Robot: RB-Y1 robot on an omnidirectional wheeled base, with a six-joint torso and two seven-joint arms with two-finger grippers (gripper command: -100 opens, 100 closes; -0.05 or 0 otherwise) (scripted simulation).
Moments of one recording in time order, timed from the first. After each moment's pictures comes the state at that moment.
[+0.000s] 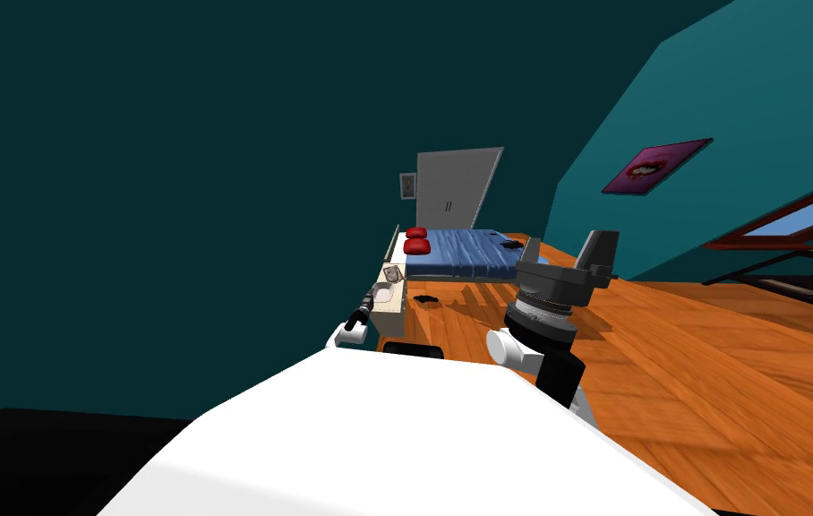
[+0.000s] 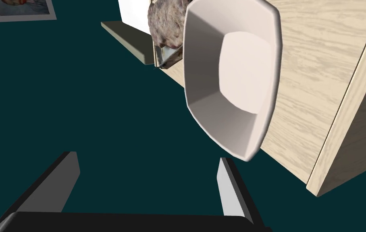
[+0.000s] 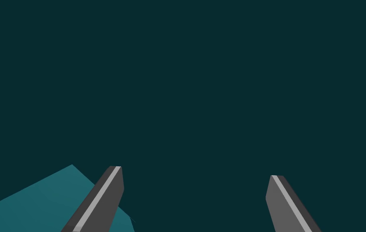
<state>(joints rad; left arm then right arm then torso) 0.18 0.14 -0.03 -1.37 -0.02 0.04 0.07 0.46 -0.02 -0.04 -2.39 -0.09 -0.63 0.06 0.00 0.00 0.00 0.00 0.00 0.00</state>
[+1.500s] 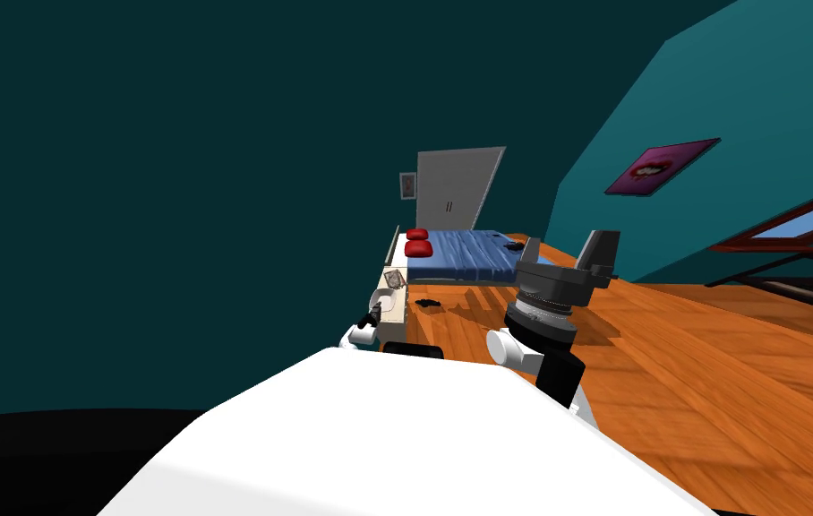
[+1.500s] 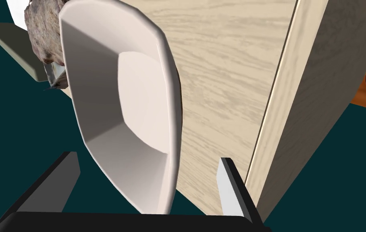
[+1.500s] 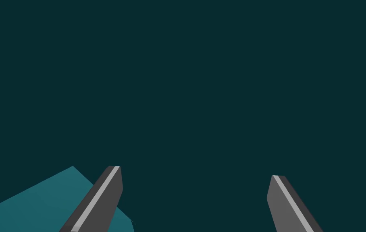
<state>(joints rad) 0.05 0.07 -0.03 -1.05 -0.01 0.19 0.08 0.46 -0.02 -0.04 -2.39 -0.09 -0.63 0.06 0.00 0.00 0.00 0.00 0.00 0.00</state>
